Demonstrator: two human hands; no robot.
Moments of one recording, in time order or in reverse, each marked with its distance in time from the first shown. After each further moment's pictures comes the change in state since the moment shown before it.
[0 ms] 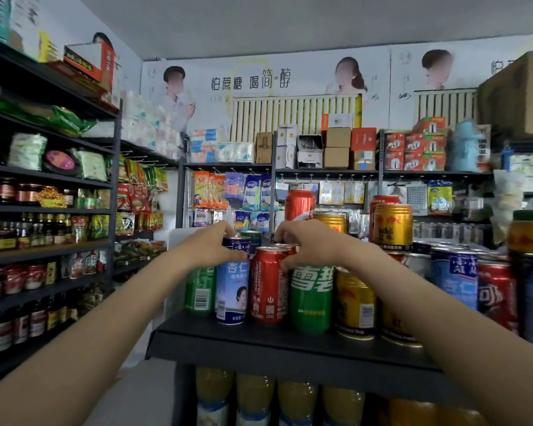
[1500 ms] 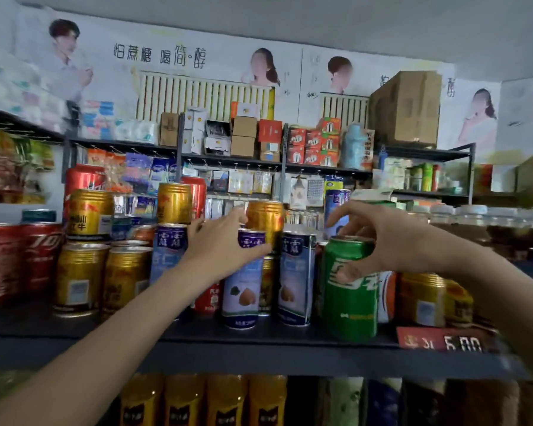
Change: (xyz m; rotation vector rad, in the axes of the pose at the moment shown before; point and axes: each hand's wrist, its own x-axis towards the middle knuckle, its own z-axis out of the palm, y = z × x) left_hand -0.006 0.341 0.218 0.080 0.214 0.265; right_hand -0.322 0.279 -0.140 0.131 0.101 0.249
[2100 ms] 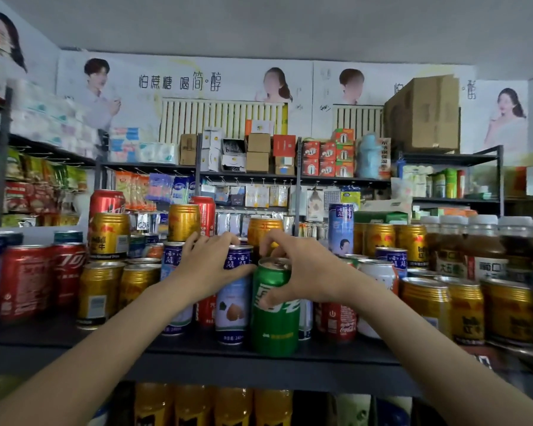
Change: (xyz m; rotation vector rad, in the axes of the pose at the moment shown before) left_hand -0.007 -0.008 -0.010 0.167 -0.084 0.035; right_hand 0.034 -0.030 0.054 0.087 -0.006 -0.265
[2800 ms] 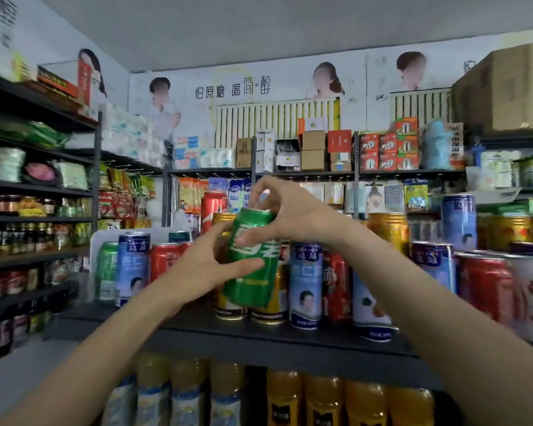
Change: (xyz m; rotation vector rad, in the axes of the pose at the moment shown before) left_hand -0.094 -0.140 -0.084 -0.932 0.024 -0.104; right_hand 0.123 -0.139 0.055 0.324 0.096 -0.164
